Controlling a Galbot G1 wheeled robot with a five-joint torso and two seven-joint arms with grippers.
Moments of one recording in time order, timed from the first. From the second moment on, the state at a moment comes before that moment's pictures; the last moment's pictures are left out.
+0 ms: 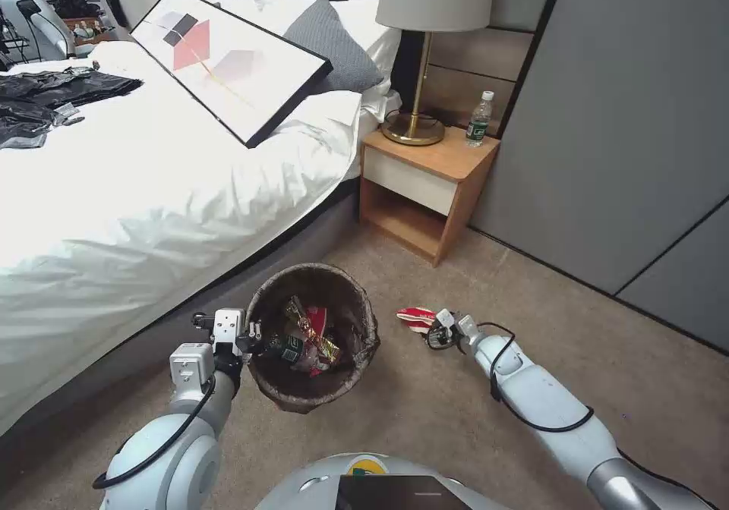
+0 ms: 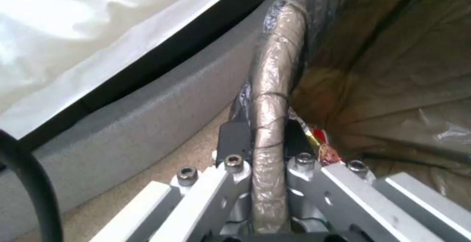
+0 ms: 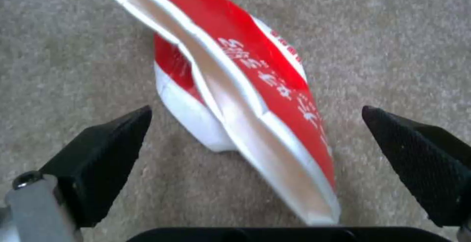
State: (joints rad) left arm 1.72 -1.38 -0.55 -2.50 -0.25 0.70 -0.17; right arm -0.90 1.06 0.04 1.12 0.15 -0.22 -0.26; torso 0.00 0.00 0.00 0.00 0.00
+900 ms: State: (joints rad) left arm 1.71 -1.38 -0.54 -2.50 -0.25 0.70 -0.17; right arm -0.86 1.11 0.04 1.05 0.12 -0.21 -0.27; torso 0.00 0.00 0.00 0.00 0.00
